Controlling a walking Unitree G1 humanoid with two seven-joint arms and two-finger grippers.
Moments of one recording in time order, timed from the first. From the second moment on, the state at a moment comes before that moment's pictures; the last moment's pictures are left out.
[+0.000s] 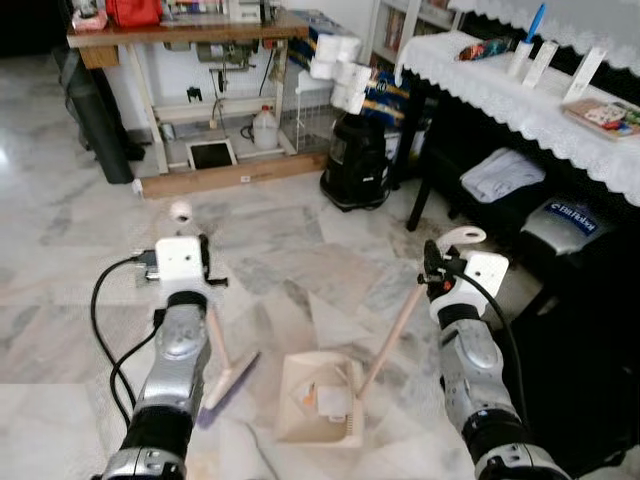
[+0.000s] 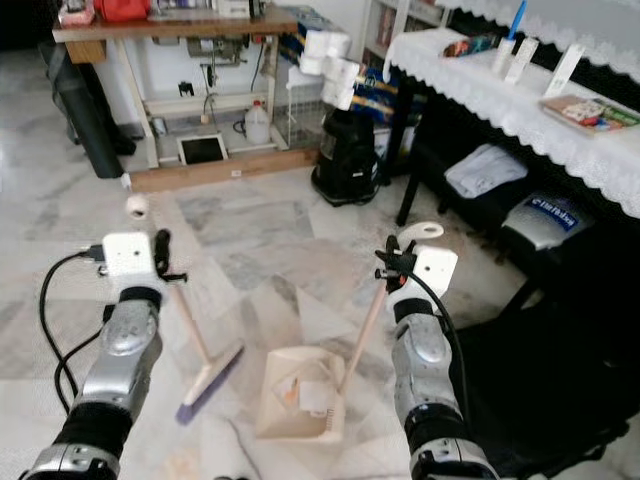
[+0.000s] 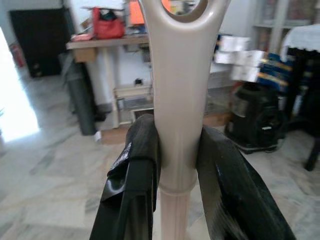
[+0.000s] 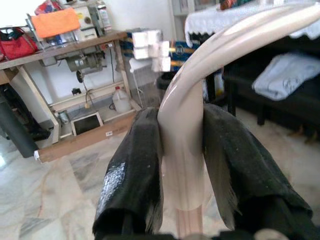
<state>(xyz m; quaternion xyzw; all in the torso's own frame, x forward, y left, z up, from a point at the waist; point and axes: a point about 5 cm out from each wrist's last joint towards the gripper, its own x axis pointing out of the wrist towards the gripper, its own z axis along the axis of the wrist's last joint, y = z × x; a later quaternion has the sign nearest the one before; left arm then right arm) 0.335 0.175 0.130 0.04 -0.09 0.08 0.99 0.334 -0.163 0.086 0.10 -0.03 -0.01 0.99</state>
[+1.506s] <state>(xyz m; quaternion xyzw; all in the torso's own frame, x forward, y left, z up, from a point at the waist) 0.338 0.187 0.119 0.05 -0.07 0.08 0.99 0.329 -0.178 0.080 0.10 -0.03 -0.06 0.99</state>
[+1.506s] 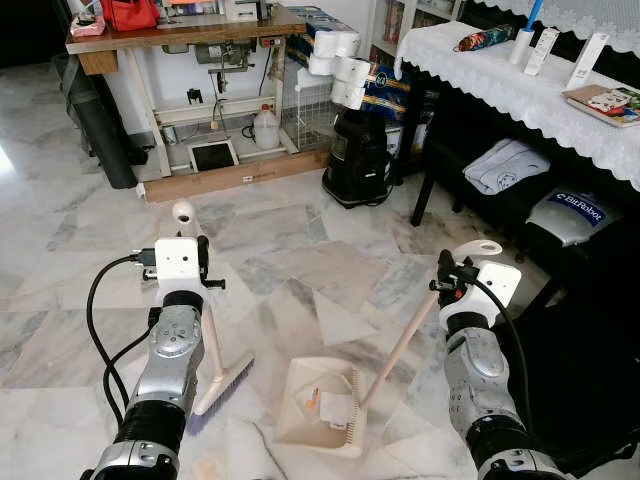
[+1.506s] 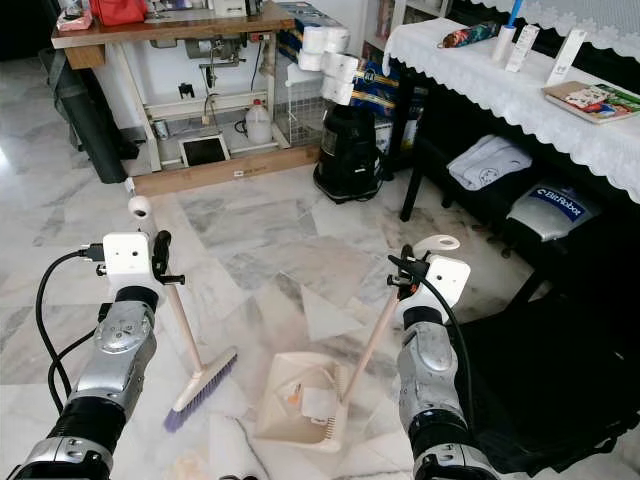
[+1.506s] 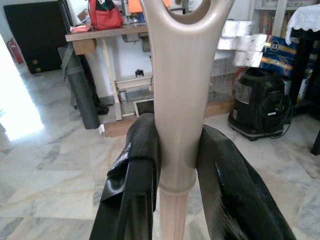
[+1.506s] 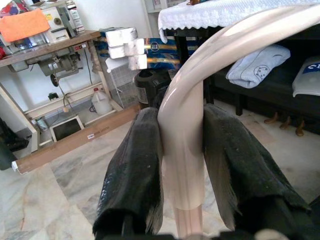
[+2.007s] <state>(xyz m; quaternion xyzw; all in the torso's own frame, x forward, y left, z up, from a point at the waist) 0.339 0.184 0.121 0.06 -0.07 0.07 0.99 0.327 -0.194 0.083 0.09 -0.04 -0.08 0.99</state>
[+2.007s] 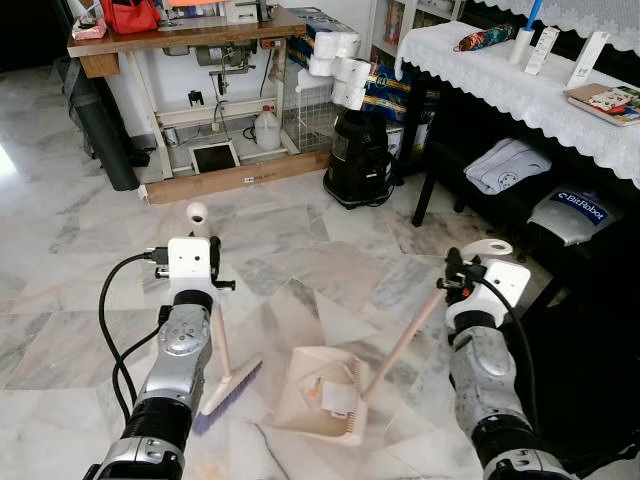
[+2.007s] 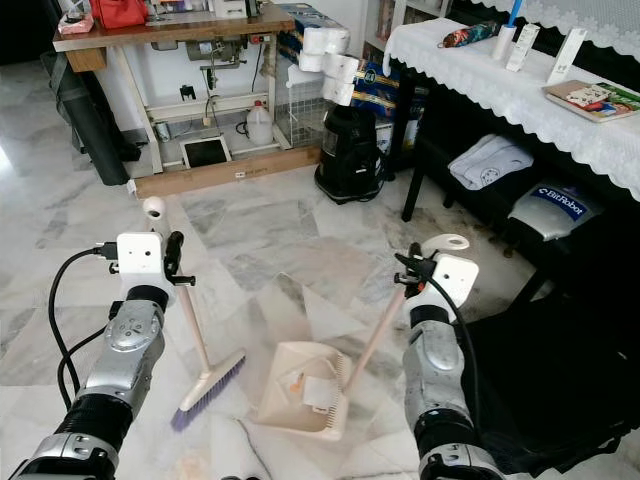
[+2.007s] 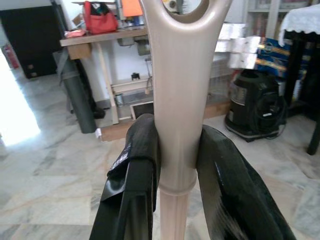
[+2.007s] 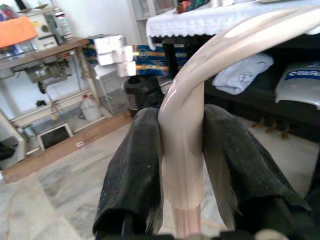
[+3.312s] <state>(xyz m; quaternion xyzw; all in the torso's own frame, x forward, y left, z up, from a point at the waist) 0.334 0.194 0.121 0.05 -0.07 0.11 0.99 0.332 -0.178 0.088 0.08 -0.04 -0.05 0.99</state>
